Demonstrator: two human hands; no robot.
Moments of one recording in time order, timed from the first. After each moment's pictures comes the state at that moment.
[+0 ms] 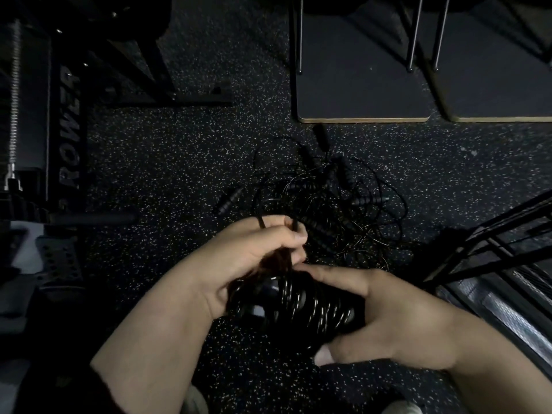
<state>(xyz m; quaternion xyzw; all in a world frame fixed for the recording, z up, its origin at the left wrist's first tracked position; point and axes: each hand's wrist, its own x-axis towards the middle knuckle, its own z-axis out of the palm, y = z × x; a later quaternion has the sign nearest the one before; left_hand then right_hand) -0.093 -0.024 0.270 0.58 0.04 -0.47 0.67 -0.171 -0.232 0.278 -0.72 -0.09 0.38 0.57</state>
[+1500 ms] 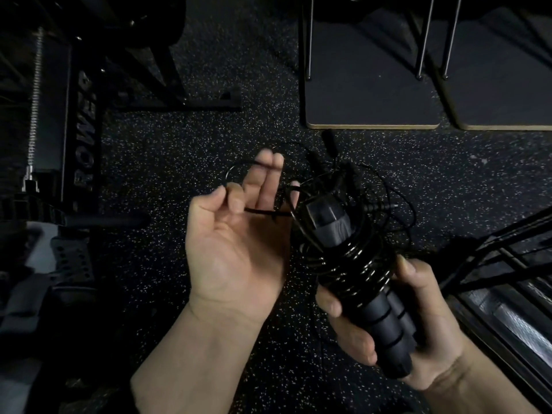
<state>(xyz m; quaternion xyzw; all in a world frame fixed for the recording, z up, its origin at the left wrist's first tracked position) -0.108 -0.040 0.287 0.24 0.11 -0.12 0.96 -0.176 -0.201 0.239 -0.16 -0.09 0.31 0.93</state>
